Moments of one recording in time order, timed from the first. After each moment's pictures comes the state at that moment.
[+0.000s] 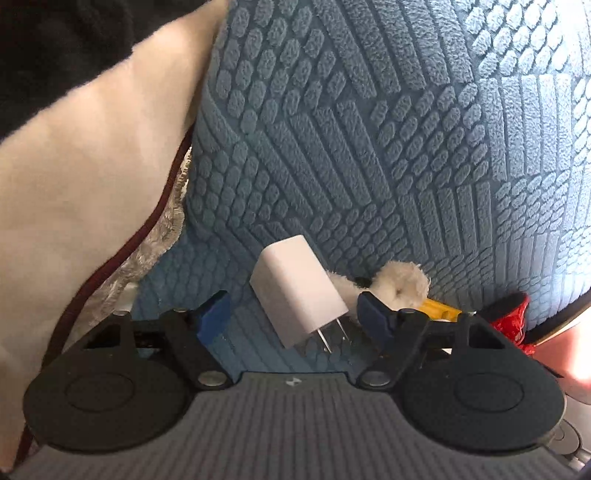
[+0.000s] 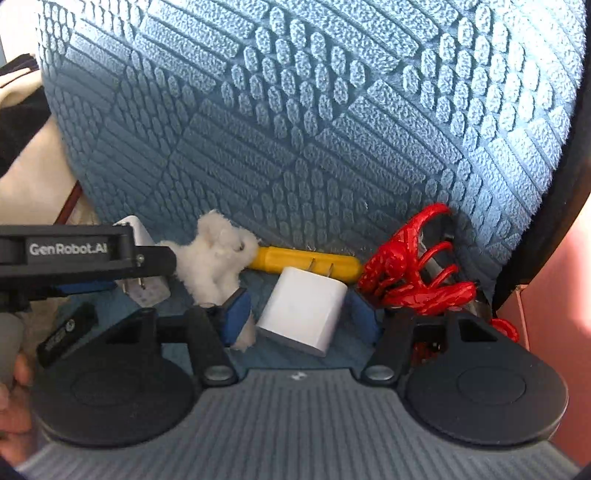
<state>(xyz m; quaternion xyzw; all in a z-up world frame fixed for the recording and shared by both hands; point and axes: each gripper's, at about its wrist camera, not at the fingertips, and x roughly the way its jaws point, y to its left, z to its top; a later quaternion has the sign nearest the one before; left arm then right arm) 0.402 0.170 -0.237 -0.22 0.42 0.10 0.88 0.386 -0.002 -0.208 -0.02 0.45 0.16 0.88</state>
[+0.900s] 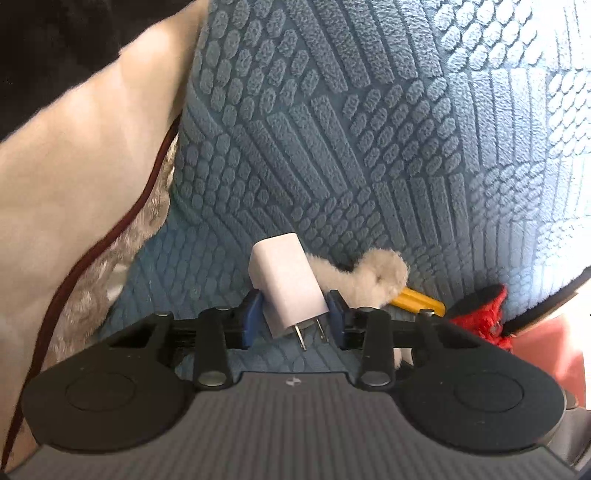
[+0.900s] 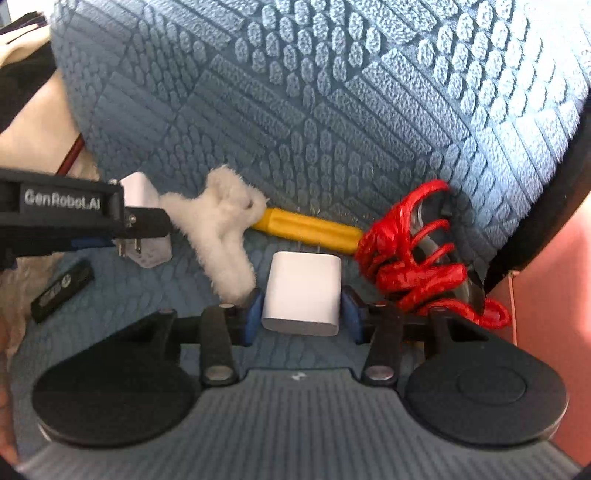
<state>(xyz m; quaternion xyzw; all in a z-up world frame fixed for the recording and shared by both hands) 0.386 0.166 -0.233 -0.24 0.43 0.08 0.87 0.366 0.003 -0.215 -0.07 0.49 0.18 0.85</state>
